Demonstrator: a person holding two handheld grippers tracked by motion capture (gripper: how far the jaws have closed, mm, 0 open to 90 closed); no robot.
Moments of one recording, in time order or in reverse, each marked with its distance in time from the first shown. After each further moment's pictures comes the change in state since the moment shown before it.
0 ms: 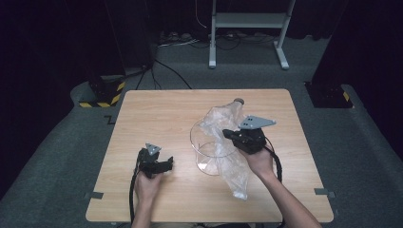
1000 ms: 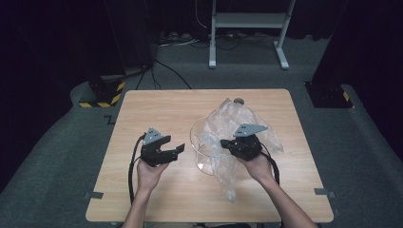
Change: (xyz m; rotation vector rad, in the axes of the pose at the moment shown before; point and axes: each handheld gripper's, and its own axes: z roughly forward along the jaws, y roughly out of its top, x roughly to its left) left arm -0.027 0.075 -0.075 -0.226 -0.363 0.075; right arm 0.004 -0.022 0.013 0.100 0.068 -0.033
